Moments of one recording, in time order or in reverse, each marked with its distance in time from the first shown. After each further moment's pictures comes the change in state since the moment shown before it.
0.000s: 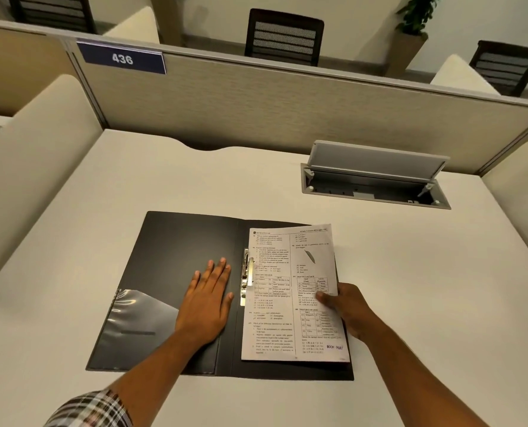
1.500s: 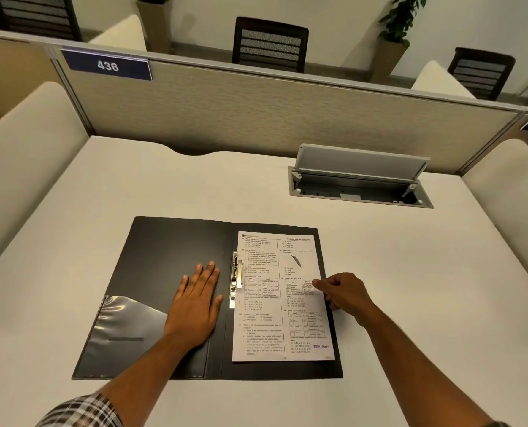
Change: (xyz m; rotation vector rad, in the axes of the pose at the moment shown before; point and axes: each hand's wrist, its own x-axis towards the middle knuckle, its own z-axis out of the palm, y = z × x) left_hand 0.001 -0.002 0.004 -0.026 0.032 0.009; right_hand 0.004 -0.021 -0.021 -0.488 0.242 -0.038
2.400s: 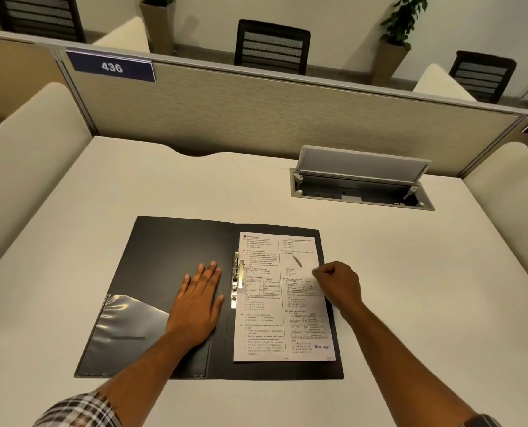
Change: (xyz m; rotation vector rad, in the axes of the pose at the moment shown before) left_hand 0.001 0.003 -0.006 0.000 -0.022 -0.008; right_hand -0.007 -0.032 0.017 0.057 0.211 -0.038
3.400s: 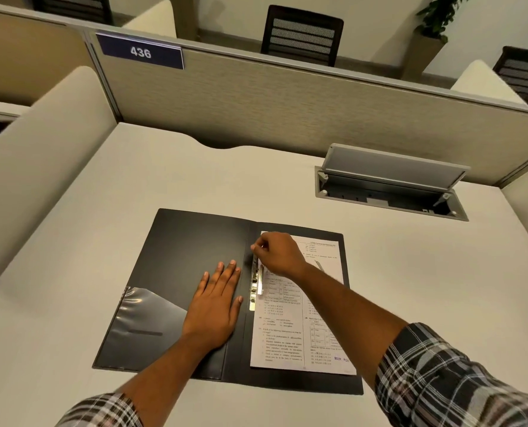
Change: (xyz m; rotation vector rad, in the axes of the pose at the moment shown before) left_hand -0.001 -0.002 0.008 -0.010 0.023 -0.004; right_hand 0.021 -0.121 0.117 -0.328 -0.294 -0.548
